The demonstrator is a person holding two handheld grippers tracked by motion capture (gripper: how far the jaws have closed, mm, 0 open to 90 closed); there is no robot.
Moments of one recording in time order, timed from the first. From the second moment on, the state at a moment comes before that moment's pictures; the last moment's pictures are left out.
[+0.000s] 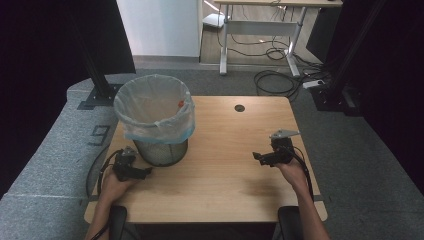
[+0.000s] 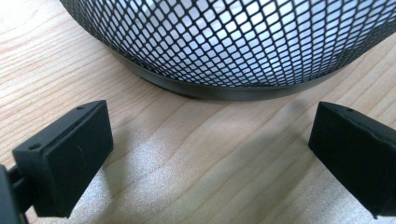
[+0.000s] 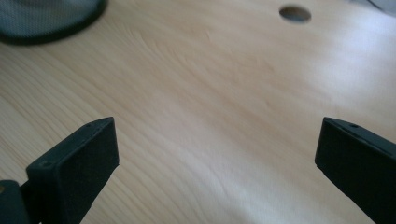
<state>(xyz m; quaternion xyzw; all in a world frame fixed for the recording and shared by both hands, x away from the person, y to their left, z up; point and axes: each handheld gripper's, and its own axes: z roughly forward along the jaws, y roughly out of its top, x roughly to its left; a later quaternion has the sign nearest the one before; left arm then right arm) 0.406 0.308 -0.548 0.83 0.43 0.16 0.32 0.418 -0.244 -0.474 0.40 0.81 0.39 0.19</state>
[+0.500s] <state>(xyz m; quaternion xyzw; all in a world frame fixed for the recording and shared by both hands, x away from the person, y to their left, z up) 0.406 0.308 -0.548 0.83 0.43 0.16 0.32 0.390 -0.273 -0.552 0.47 0.79 0.36 0.17</state>
